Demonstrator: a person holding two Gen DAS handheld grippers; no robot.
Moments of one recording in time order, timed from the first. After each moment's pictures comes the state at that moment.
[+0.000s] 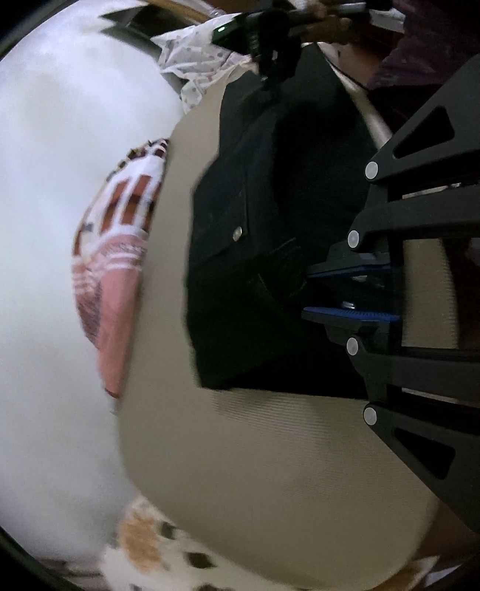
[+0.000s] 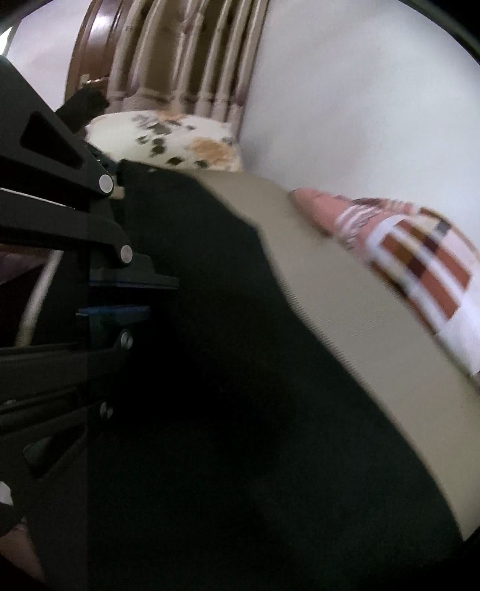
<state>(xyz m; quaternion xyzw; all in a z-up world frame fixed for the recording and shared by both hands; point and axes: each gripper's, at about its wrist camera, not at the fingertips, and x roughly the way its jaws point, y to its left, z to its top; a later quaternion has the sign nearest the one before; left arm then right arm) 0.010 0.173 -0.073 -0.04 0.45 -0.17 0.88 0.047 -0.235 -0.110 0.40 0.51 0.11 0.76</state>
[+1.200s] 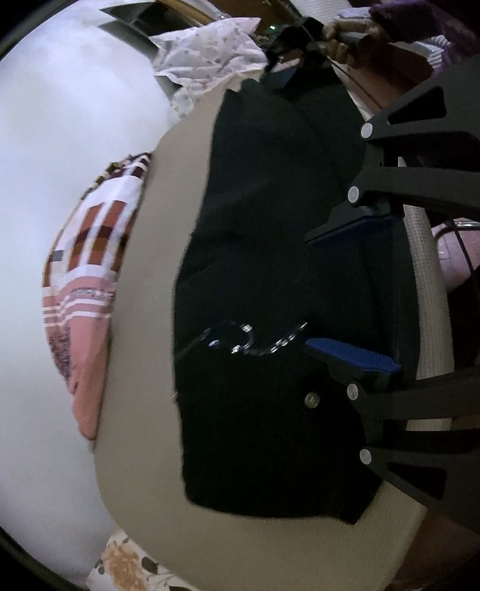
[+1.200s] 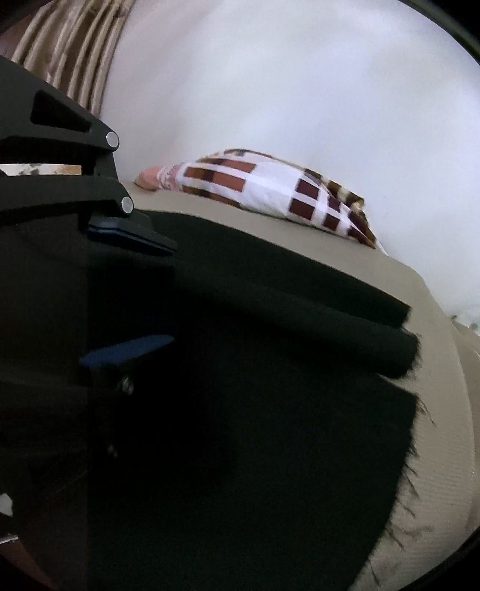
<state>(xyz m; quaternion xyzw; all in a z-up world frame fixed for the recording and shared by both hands) 0.014 0.061 -0.079 -0.06 0.49 -0.18 0.85 -0.060 -0.494 -0.155 0.55 0.32 -0.04 0.77</state>
